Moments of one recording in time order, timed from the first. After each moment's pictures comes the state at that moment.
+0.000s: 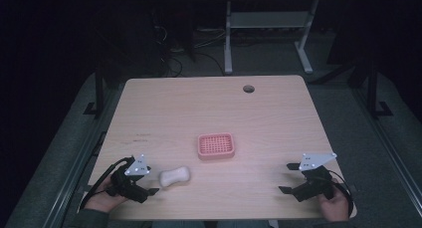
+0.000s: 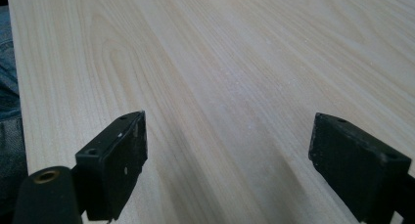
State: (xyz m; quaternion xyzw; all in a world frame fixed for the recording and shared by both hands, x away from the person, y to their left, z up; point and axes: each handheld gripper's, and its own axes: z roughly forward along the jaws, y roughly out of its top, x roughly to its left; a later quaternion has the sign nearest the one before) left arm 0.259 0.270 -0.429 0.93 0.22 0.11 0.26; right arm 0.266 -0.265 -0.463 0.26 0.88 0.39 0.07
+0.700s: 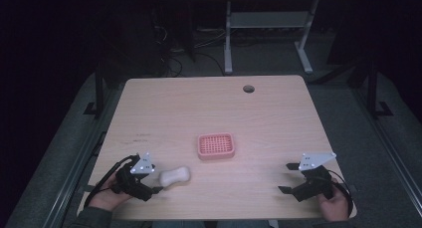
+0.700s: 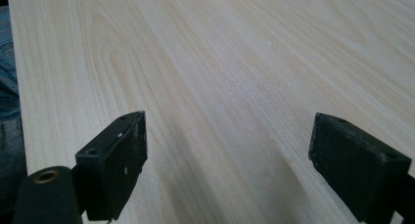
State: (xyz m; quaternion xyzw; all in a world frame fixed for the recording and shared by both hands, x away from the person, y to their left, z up) left arm 0.265 0.258 -0.426 0.94 0.21 0.12 0.26; right arm 0.266 -0.265 -0.463 0.26 0.88 0.39 0.07
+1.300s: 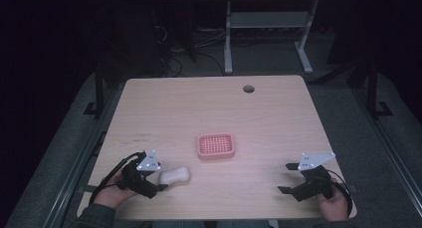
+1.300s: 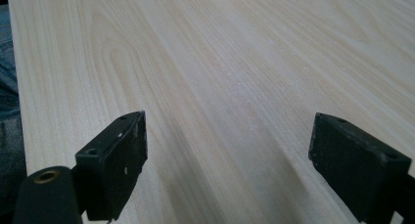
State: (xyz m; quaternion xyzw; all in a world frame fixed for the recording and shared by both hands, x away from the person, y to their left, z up) left arm 0.273 0.242 -0.423 0.94 0.19 0.11 0.26; right arm 0.267 -0.263 -0.463 0.26 0.88 0.39 0.07
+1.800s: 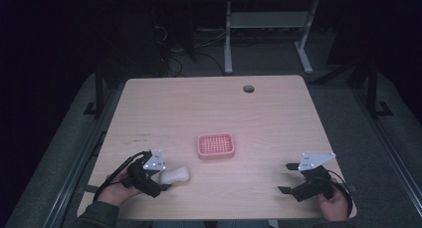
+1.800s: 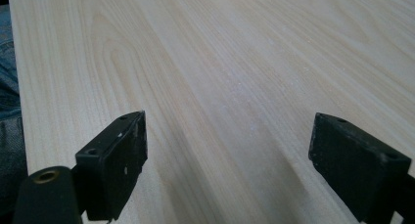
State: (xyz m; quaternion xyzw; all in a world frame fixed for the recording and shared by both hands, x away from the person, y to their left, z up) left arm 0.279 0.230 -0.425 0.95 0.18 0.10 0.25; right arm 0.266 -0.264 -0.463 0.26 0.88 0.39 0.07
